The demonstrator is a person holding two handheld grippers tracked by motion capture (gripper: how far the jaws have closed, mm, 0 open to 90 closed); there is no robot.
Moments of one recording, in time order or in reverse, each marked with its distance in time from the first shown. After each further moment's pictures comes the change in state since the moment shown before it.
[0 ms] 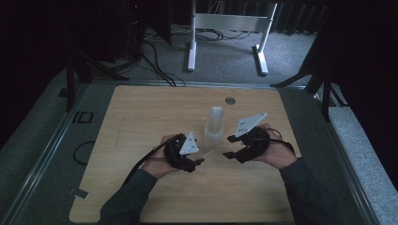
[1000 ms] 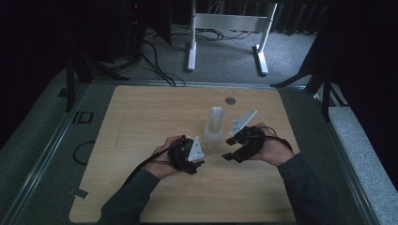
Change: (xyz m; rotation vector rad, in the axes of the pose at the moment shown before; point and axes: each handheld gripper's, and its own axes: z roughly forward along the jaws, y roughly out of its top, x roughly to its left) left arm -0.012 0.004 0.009 0.086 0.076 0.118; right arm -0.005 0.008 0.011 0.115 0.052 0.025
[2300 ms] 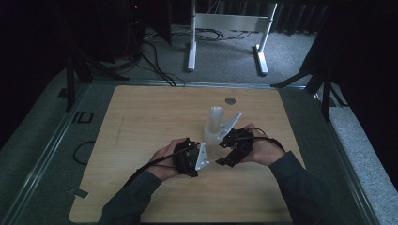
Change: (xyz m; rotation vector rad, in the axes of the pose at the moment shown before) left arm -0.016 0.008 0.005 0.067 0.076 0.133; right arm 0.007 0.018 0.022 0.098 0.031 -0.040
